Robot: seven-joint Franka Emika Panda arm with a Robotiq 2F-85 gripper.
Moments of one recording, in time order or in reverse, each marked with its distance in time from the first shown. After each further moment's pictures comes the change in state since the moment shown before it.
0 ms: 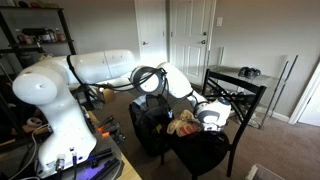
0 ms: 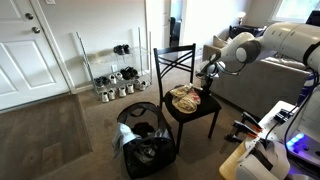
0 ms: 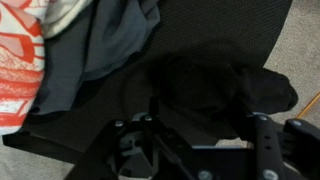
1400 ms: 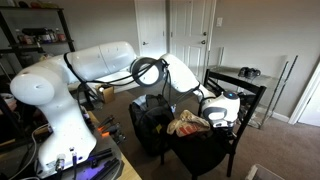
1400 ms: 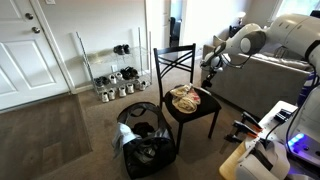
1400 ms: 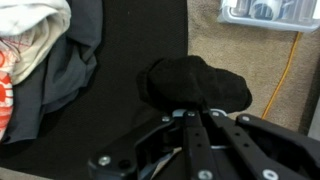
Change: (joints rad) arm -0.058 -0.128 0.022 -0.104 0.062 0.206 -0.022
